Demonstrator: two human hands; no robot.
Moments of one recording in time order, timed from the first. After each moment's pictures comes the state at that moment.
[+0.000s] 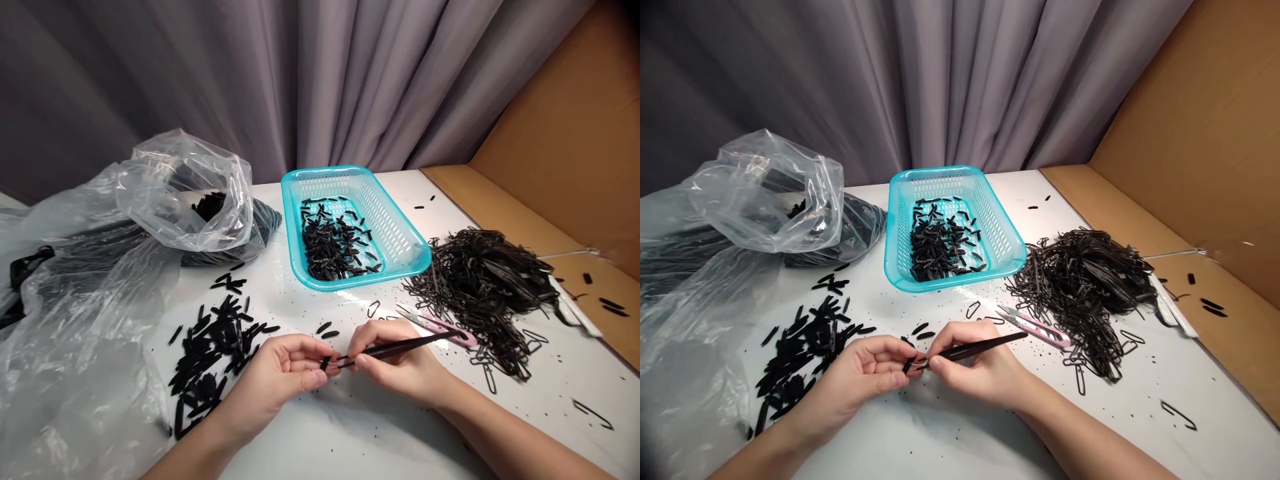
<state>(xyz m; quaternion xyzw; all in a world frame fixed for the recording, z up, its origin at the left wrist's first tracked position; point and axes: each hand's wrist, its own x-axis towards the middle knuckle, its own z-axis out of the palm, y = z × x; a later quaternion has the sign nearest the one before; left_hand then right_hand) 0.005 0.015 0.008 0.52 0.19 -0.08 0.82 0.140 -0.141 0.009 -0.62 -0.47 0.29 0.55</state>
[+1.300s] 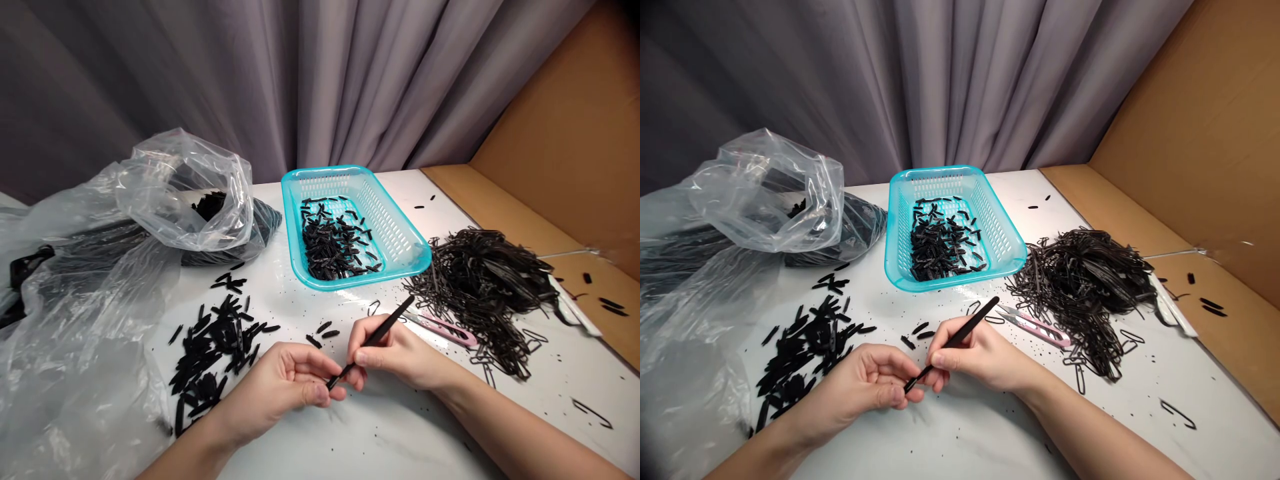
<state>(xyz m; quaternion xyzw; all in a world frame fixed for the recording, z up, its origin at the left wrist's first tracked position) 0.003 0.014 0.010 0.48 0.17 -0.14 0.85 0.146 -0.137 0.002 -0.42 -0.29 0.58 0.64</state>
